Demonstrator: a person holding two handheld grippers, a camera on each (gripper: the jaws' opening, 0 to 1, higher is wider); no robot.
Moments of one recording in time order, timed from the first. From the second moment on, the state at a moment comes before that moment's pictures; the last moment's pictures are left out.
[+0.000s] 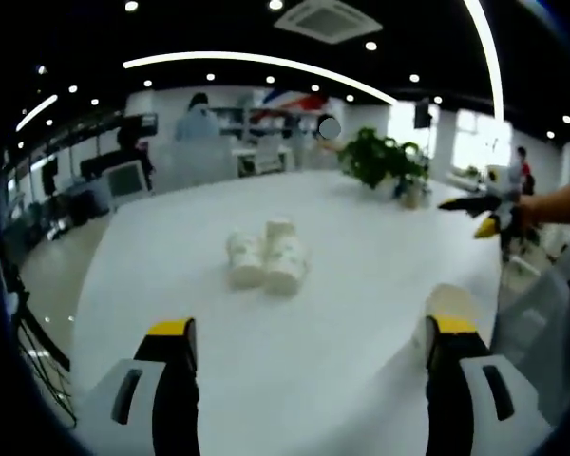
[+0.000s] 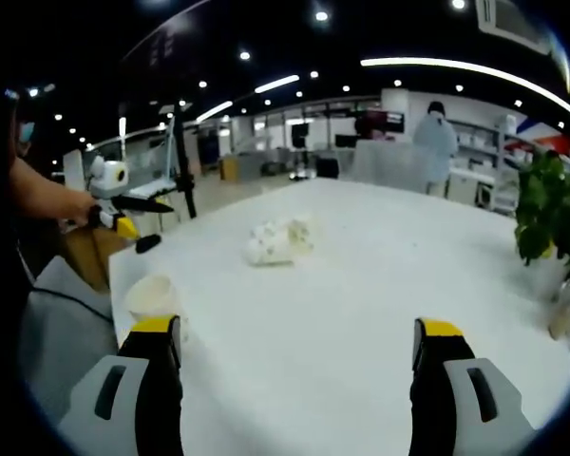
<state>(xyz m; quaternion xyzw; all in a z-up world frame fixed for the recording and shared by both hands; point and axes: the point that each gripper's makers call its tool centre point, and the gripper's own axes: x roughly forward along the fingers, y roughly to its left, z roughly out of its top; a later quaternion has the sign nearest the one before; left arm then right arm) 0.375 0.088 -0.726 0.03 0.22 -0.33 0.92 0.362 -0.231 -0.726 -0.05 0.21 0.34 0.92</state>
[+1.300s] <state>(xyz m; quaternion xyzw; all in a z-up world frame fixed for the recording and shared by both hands) 0.477 -0.004 -0.749 0.11 0.34 -0.40 0.84 0.352 -0.246 -0.737 -0.05 0.22 0.32 0.92</state>
